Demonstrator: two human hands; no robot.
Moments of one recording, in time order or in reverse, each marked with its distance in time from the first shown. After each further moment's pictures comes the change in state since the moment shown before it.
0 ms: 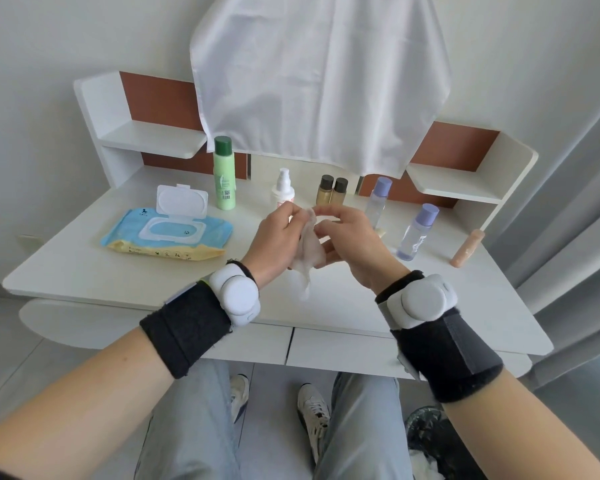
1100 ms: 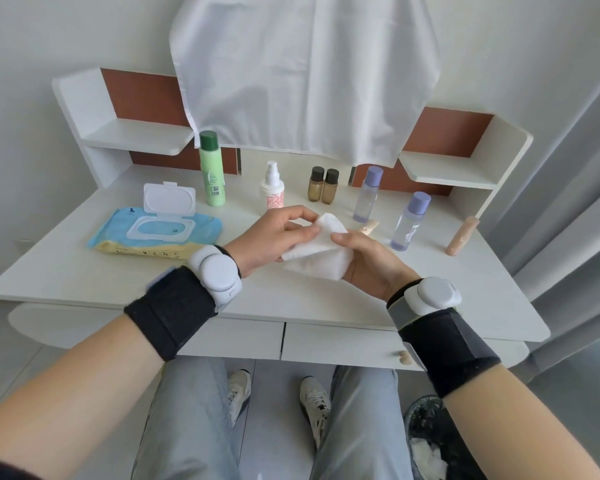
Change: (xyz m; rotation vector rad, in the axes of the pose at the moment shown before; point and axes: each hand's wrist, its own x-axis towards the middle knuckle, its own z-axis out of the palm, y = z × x) left_hand 0.003 0.006 -0.004 -0.094 -0.444 -0.105; right_hand 0.002 0.058 -0.043 0.413 -0.383 0.115
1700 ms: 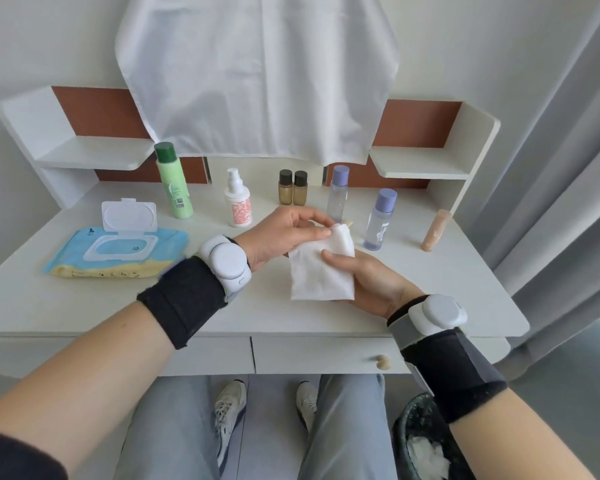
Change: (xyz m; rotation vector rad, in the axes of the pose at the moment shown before) left_hand 0.049 0.020 0.047 -0.029 -0.118 -0.012; right_hand -0.032 0.009 -0.043 0.087 0.007 0.029
